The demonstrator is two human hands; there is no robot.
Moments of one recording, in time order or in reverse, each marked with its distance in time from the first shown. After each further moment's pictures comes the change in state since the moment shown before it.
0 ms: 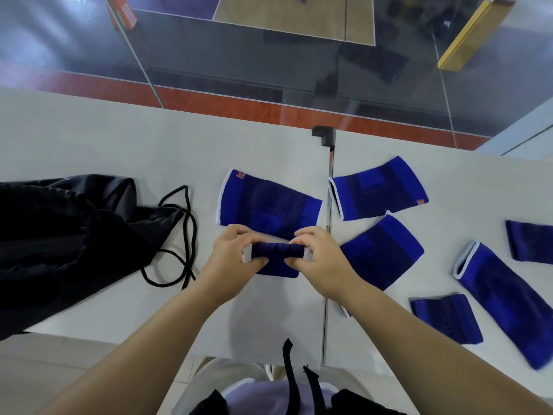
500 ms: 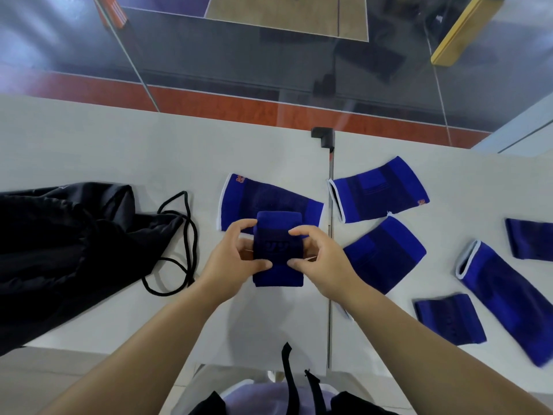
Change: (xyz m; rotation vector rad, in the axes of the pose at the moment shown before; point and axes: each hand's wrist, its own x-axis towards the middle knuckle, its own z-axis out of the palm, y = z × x) left_hand 0.008 0.006 -0.009 -0.460 -0.075 -0.257; right_hand 0.002 -0.001 0.004 0.308 0.025 0.031
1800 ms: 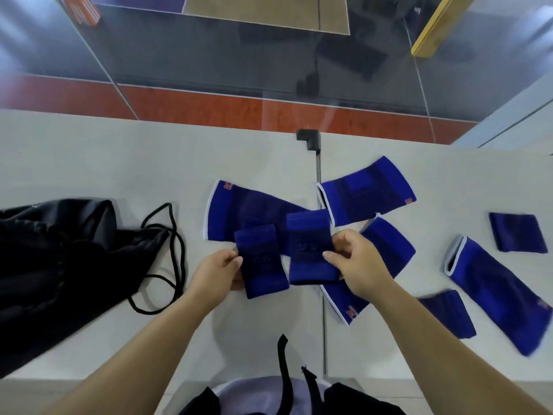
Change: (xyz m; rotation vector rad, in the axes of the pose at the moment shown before) left_hand 0.026 -0.023 -0.006 0.087 0.032 -0.201; right_hand -0.005 0.006 -0.052 -0.100 0.197 0.186
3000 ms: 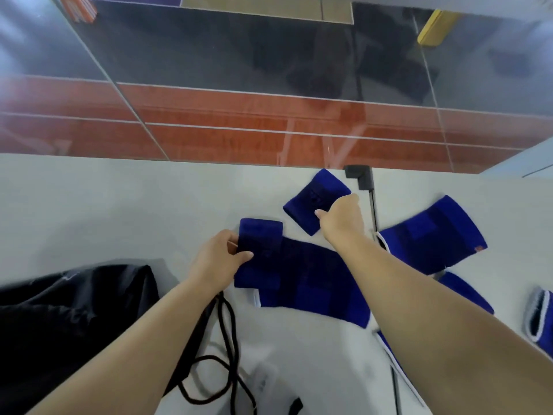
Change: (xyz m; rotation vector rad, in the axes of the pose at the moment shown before) left_hand 0.124 0.056 -0.116 0.248 0.062 0.098; right_hand 0.199 -0.102 0.090 -0.120 0.313 0.381
